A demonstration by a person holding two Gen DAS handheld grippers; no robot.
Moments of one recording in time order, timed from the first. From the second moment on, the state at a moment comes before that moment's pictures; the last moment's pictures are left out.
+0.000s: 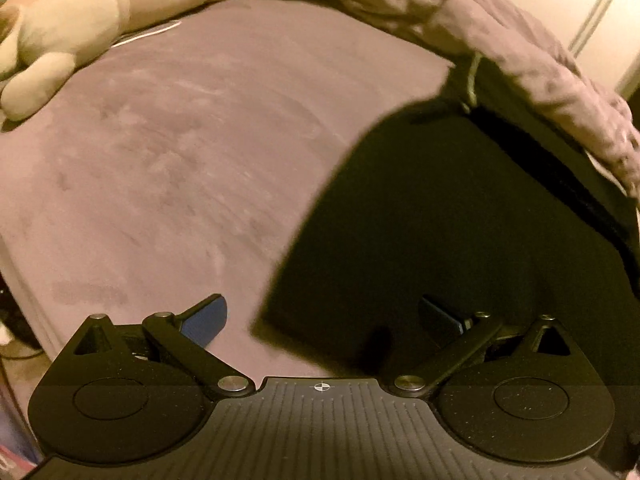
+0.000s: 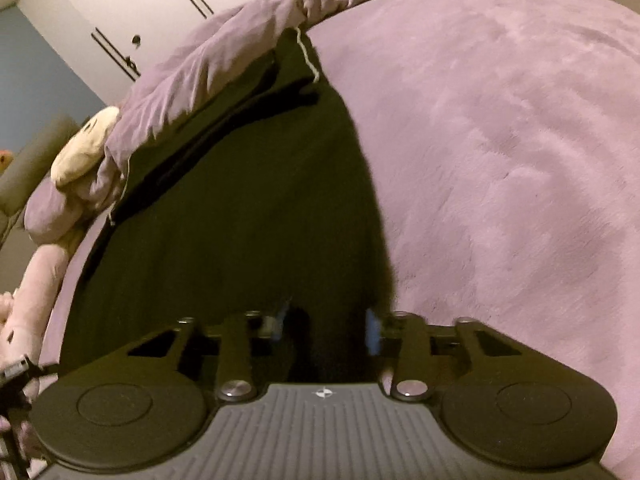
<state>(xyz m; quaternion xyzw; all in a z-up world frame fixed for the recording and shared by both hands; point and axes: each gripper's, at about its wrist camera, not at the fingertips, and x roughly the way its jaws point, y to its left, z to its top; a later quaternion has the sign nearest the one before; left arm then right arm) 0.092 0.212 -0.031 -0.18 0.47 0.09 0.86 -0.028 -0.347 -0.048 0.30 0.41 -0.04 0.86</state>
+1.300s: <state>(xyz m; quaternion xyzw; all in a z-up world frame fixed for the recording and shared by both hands) 0.115 0.236 -0.059 -0.26 0.53 -0.09 0.80 -0.025 -0.348 -0.039 0.35 0.42 0.01 0.84</state>
